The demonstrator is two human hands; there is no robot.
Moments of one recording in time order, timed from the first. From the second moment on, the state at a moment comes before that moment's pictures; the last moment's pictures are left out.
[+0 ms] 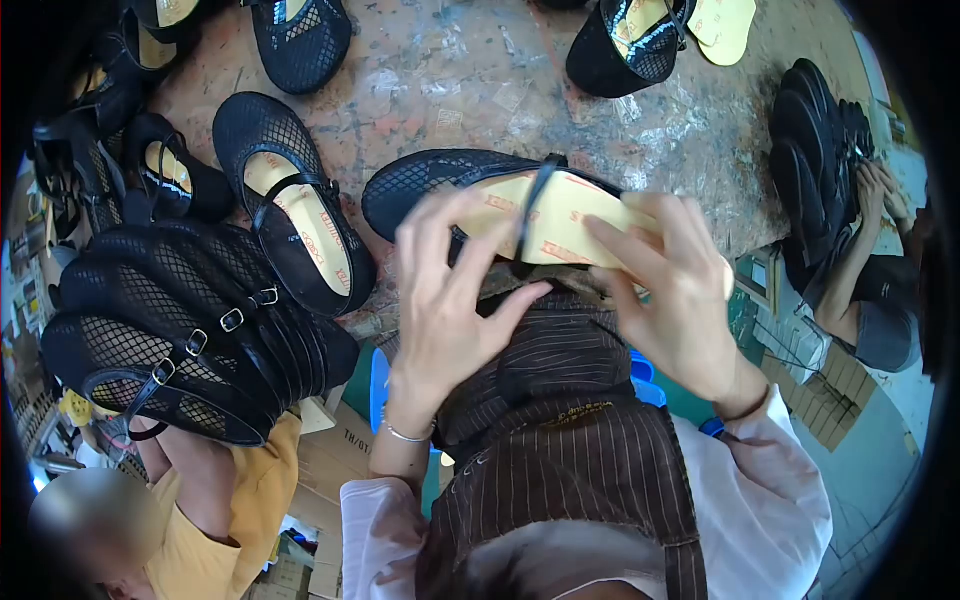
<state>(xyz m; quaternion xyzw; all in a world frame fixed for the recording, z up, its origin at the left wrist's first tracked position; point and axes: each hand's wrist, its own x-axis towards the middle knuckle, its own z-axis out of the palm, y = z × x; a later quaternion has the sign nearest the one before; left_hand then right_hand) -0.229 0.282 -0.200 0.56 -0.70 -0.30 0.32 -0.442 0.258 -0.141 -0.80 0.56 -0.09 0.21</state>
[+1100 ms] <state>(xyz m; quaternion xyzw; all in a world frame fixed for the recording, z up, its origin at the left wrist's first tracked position) -0.206 0.269 -0.200 0.60 -0.76 -0.22 0.11 -0.425 0.243 -0.143 -0.79 0.57 -0.01 0.20</state>
